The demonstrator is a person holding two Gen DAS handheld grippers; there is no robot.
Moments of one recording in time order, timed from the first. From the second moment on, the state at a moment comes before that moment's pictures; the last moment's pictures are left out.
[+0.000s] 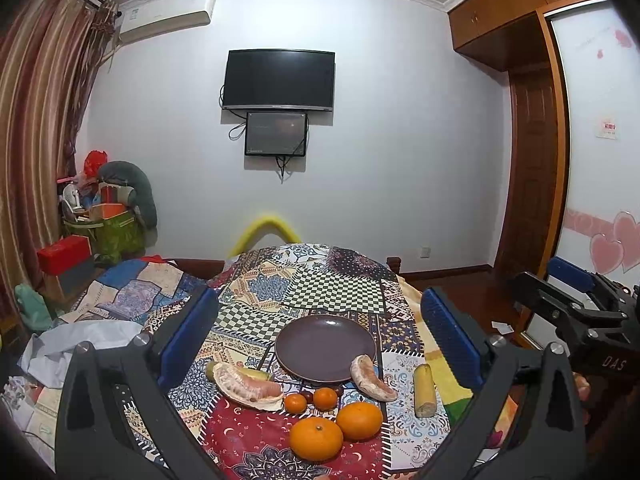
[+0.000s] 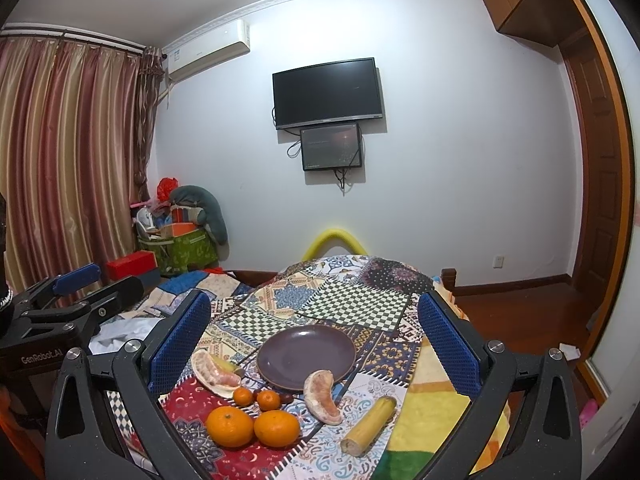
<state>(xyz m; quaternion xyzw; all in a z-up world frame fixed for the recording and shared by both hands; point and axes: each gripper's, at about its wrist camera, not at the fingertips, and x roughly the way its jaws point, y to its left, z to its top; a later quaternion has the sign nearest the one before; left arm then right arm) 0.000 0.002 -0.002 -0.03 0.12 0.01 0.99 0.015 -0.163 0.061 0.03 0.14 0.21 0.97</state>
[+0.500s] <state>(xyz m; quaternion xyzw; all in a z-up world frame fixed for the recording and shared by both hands) 0.000 0.003 -0.004 -0.03 0.12 0.01 0.99 0.014 -0.163 0.061 0.03 0.14 0.20 0.97</state>
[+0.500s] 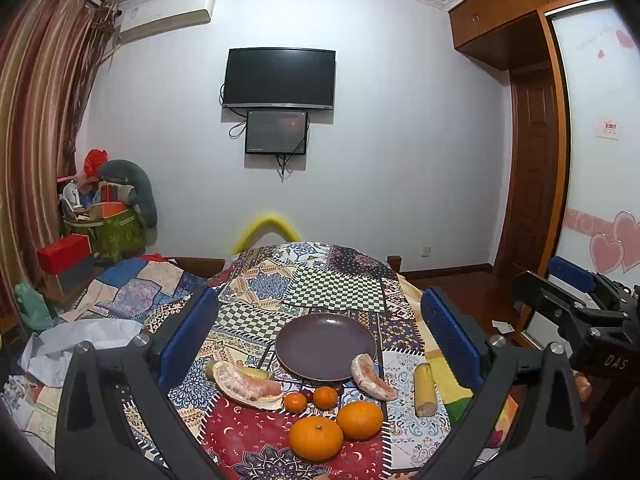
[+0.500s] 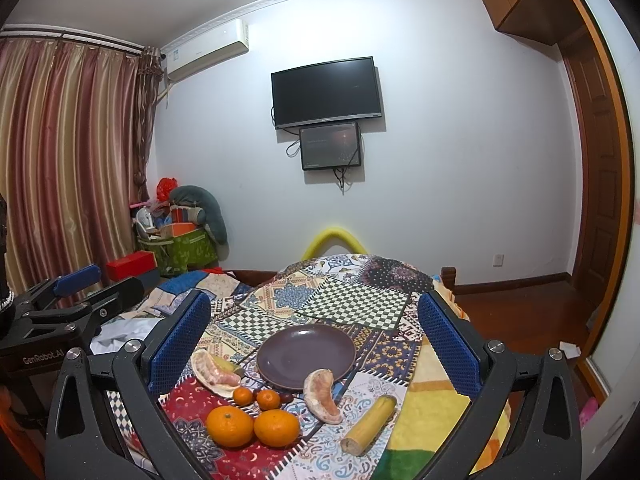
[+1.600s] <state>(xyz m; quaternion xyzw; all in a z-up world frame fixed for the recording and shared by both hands) 0.046 0.013 -0.056 -0.03 0.21 0.01 0.98 0.041 -0.167 0.022 0.00 0.20 0.17 0.97</state>
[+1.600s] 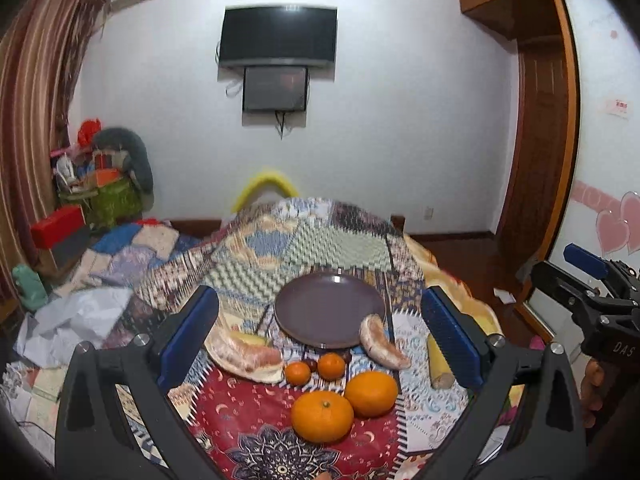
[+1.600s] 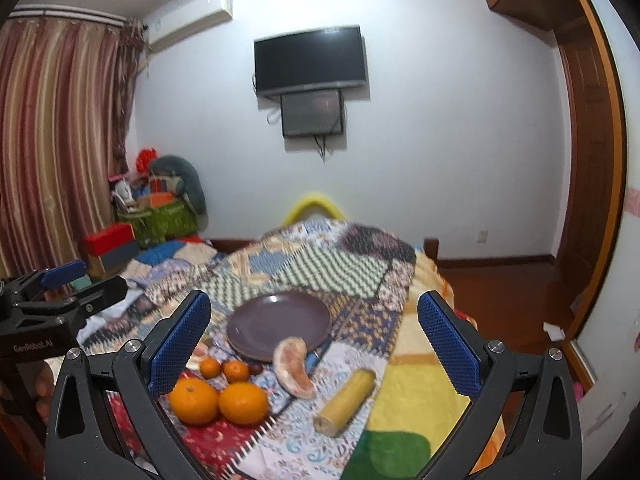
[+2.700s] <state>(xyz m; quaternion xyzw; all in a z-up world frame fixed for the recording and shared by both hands) 0.125 0.019 -0.202 -0.09 0.43 -0.02 0.90 0.127 -0.171 -0.111 -0.01 0.43 0.15 0.89</state>
